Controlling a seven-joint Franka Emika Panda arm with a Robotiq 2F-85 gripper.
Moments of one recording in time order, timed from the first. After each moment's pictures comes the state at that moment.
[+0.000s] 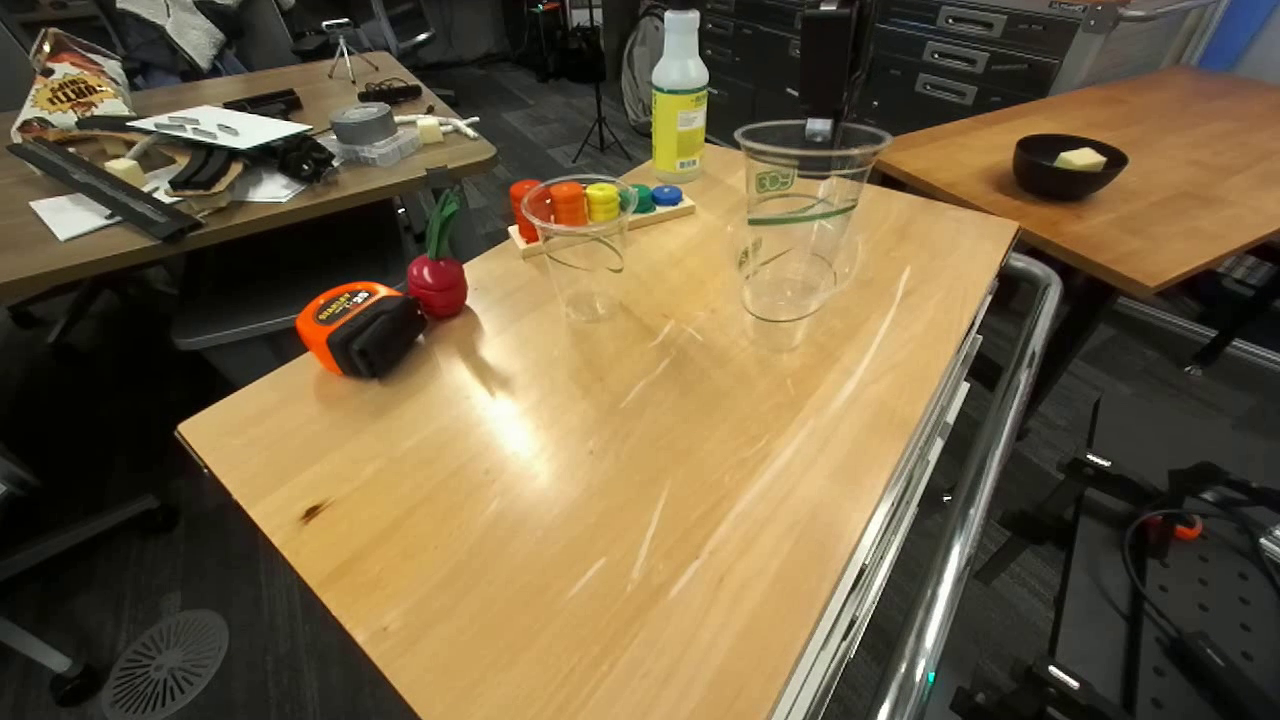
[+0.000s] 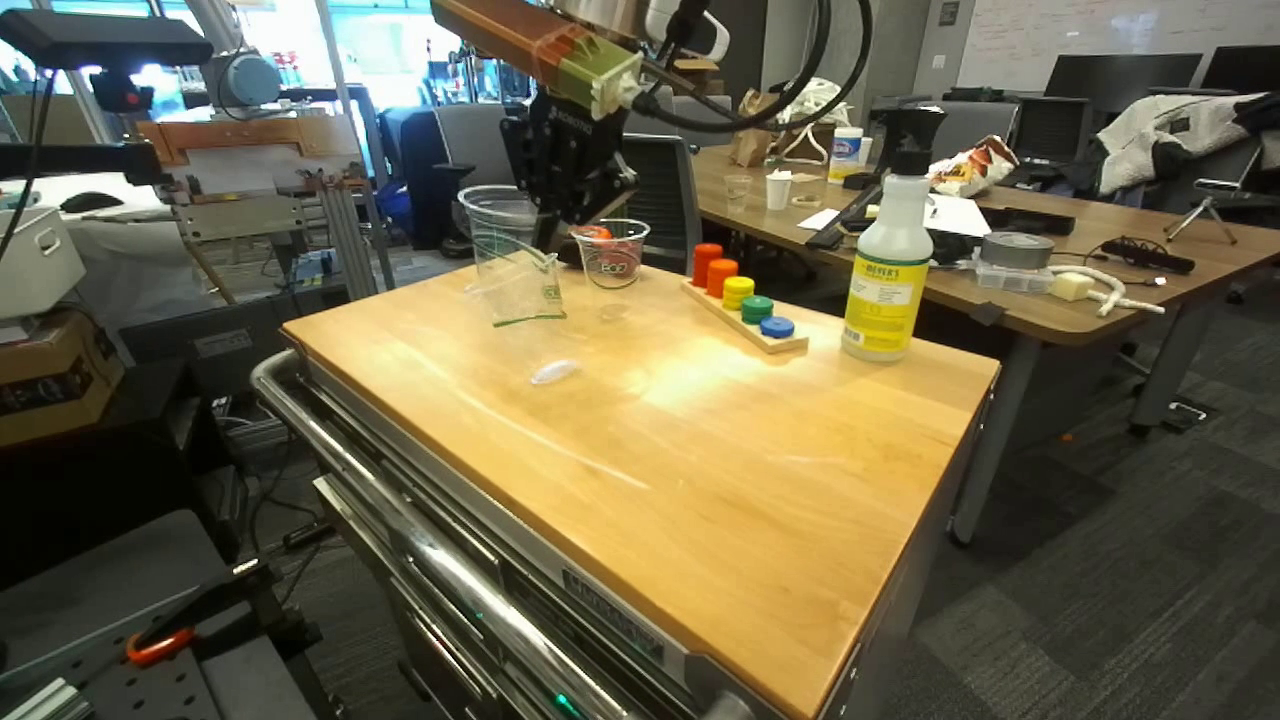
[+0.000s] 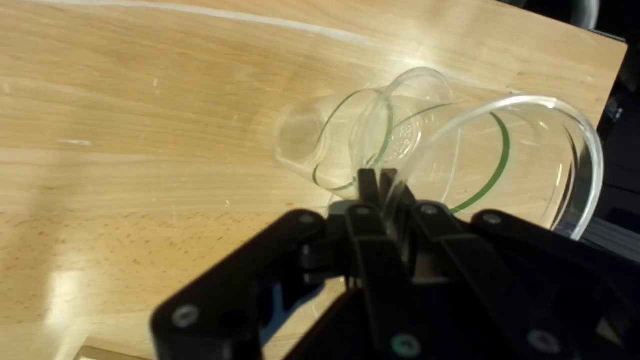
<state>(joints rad) -0.03 -0.04 -0.06 -2.14 0.30 1.93 -0.44</state>
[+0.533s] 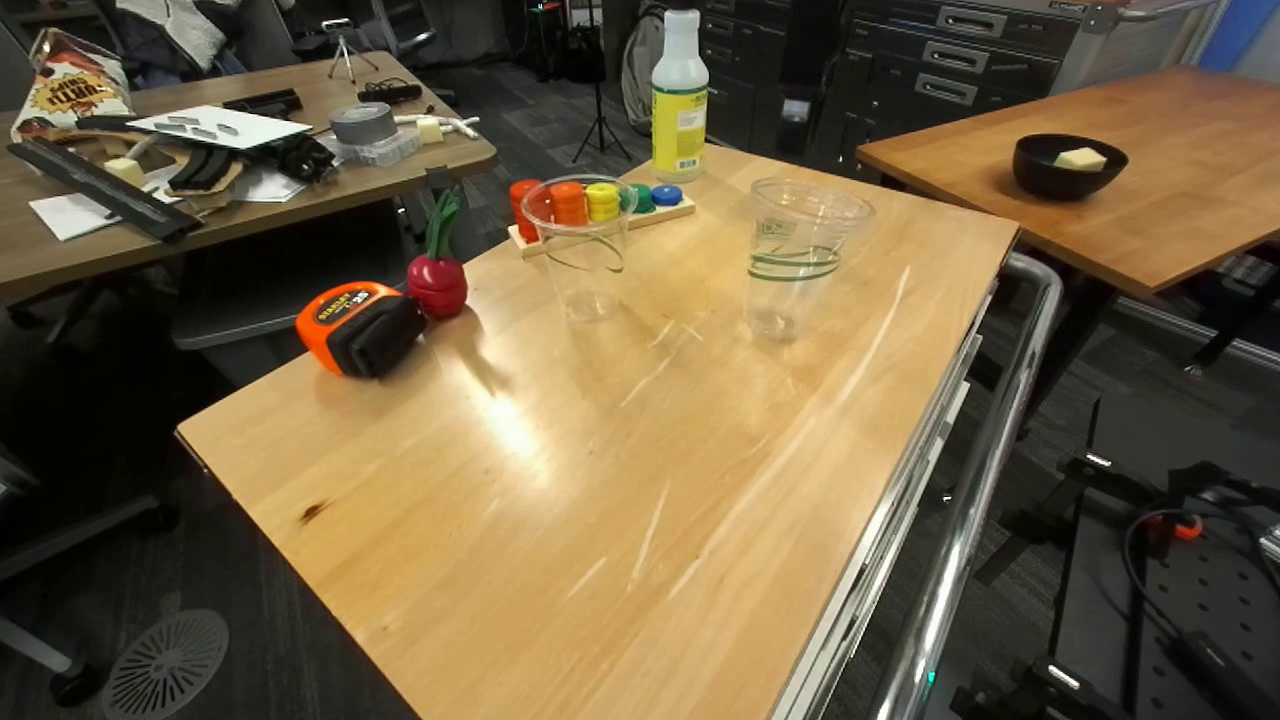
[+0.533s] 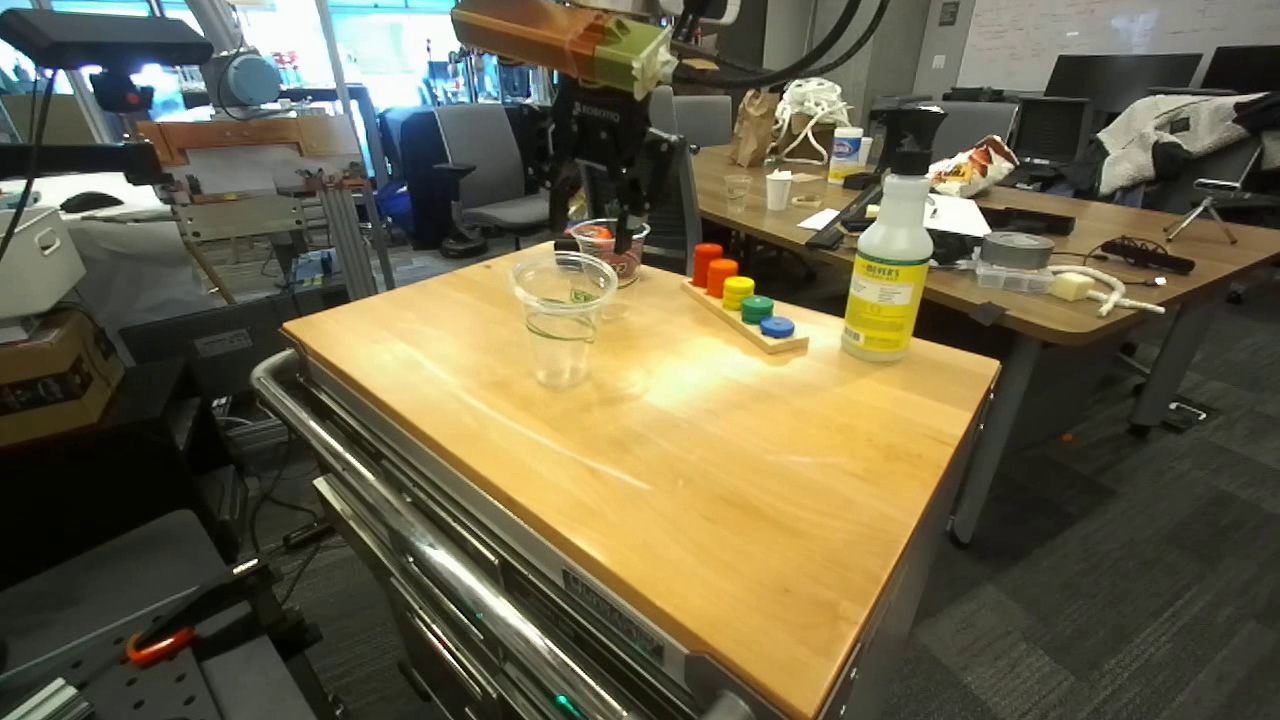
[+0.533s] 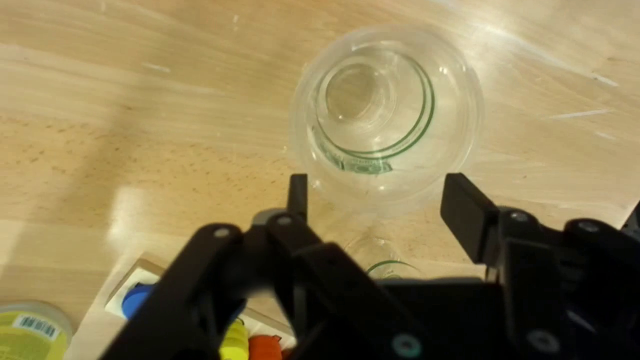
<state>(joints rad) -0.03 -0.05 -0.04 -2.15 0.18 2.07 -0.46</state>
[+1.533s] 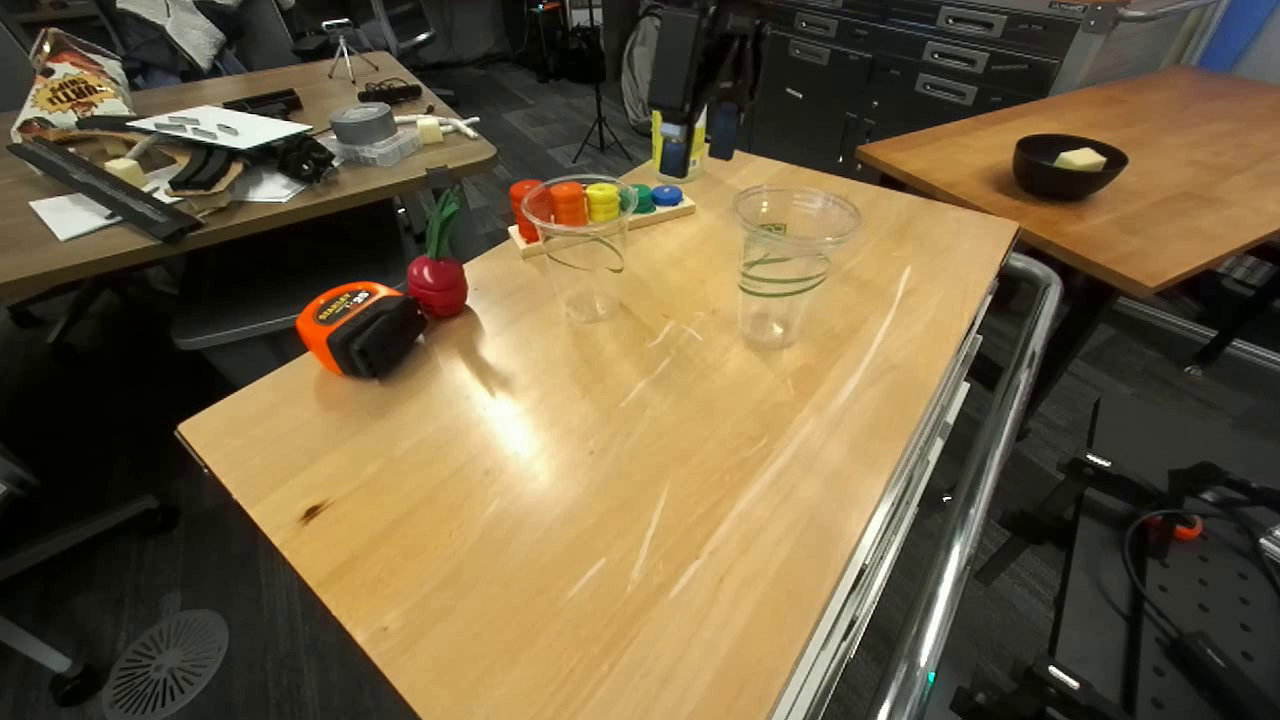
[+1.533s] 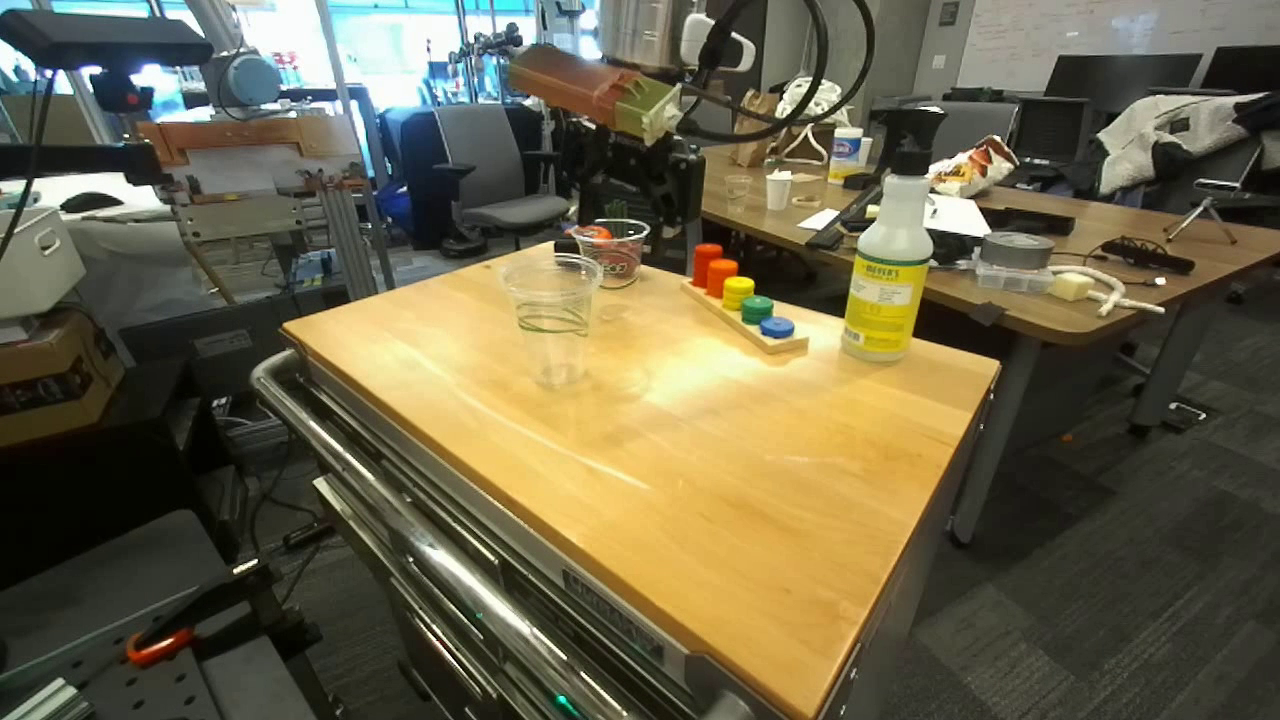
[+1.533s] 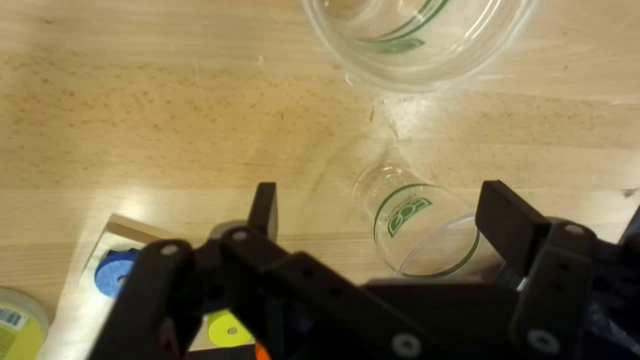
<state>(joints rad) -0.02 0.15 0.00 -1.99 0.23 2.15 -0.30</state>
